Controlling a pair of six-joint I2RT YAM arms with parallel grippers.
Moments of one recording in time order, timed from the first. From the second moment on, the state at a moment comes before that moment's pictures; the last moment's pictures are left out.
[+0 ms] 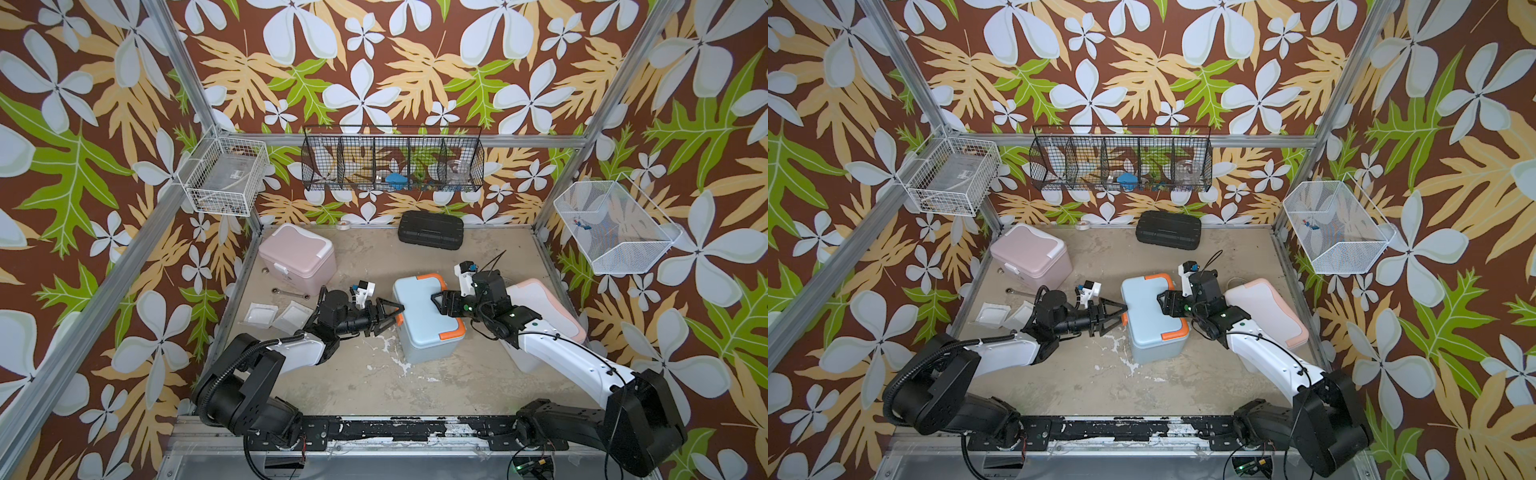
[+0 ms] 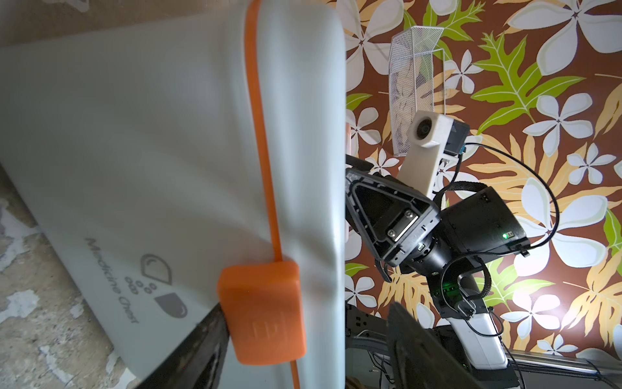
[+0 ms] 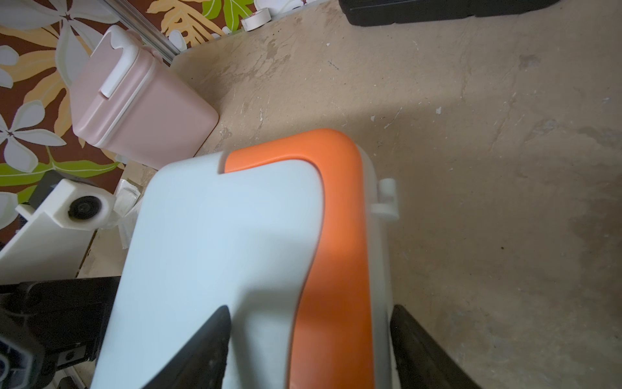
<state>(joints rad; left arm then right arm) -0.50 1.45 0.49 0.75 0.74 -1.31 0.44 1.27 0.76 -0.19 -0.16 0.45</state>
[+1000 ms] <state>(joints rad) -0.61 1.30 0.86 -0.17 0.36 -0.83 0.44 1.18 0.77 -0.32 -0.14 0.44</state>
